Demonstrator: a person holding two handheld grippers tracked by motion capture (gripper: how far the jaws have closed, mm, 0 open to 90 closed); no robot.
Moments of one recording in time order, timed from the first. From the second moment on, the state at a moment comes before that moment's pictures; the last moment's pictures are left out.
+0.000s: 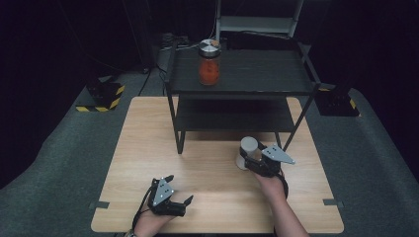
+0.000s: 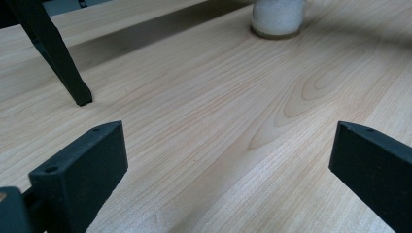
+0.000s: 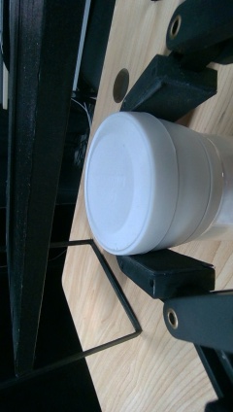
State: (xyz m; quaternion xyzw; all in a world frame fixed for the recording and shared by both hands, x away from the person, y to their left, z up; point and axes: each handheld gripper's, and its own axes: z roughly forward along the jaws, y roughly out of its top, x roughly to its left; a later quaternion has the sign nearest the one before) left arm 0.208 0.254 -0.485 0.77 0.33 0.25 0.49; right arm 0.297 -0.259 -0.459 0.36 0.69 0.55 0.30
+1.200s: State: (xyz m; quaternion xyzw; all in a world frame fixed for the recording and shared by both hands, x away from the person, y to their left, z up) left arm 0.210 0.255 -0.484 0.77 0.33 0.24 0.49; right arm 0.247 -0.273 -0.424 0.34 0.68 0.56 0.33
